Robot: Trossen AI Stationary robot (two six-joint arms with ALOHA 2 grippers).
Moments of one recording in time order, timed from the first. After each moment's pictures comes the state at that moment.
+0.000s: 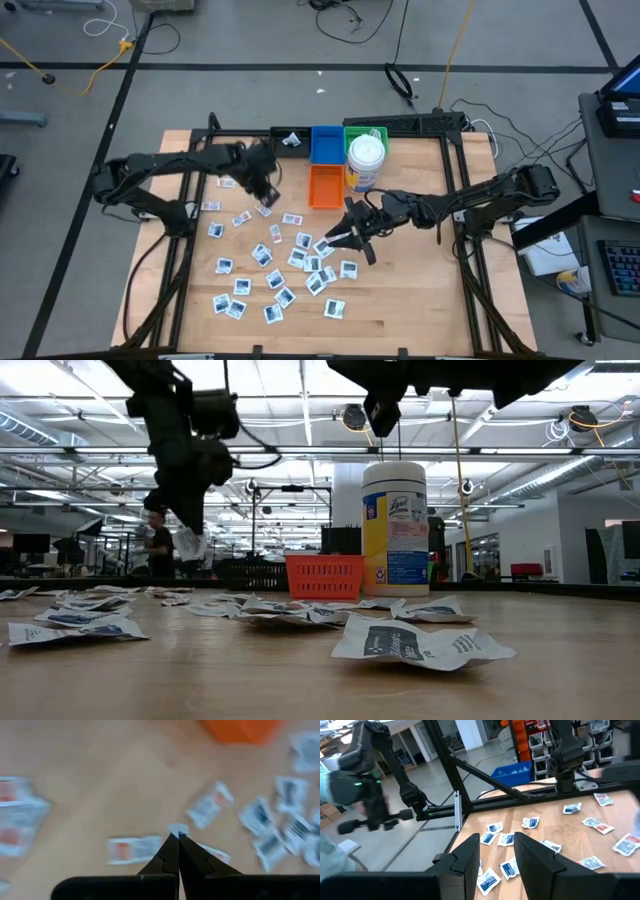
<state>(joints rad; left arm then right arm) 0.43 1.38 0.93 -0.76 0.20 -0.39 0.11 1.45 0.78 0.57 -0.24 0.33</state>
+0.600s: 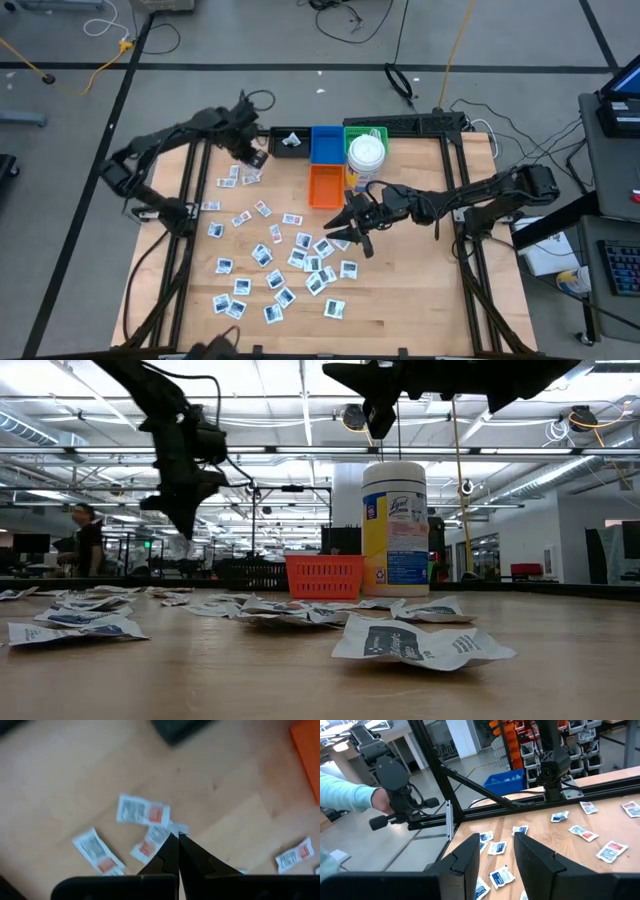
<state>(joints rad) 0.85 1.50 1.08 -0.91 0.16 -0.16 0.07 1.45 0.78 0.60 -0.24 0.33</state>
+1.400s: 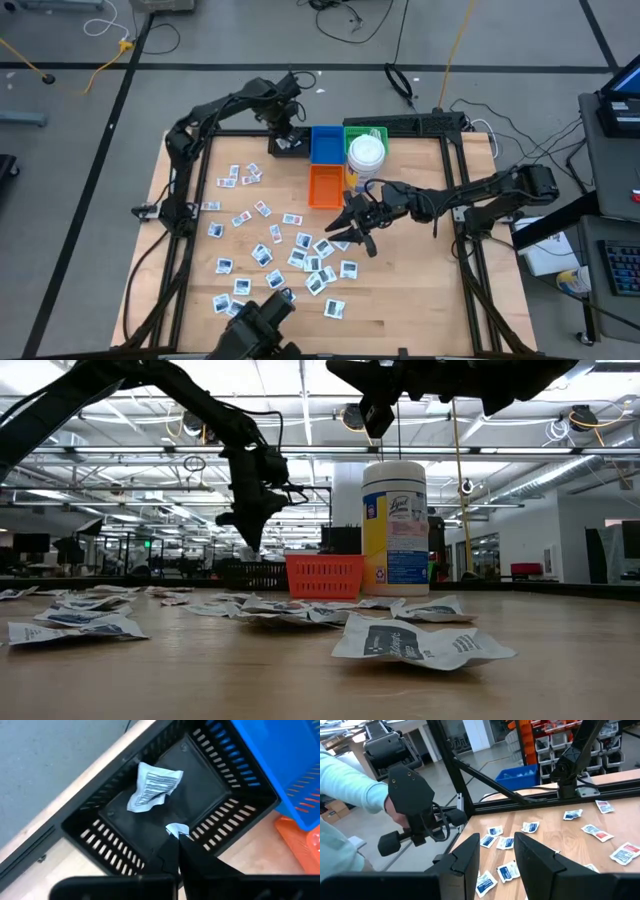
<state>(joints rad) 0.82 2.09 1.79 -1.11 0.14 -0.06 0.04 1.45 0.78 0.59 -0.34 0.30</state>
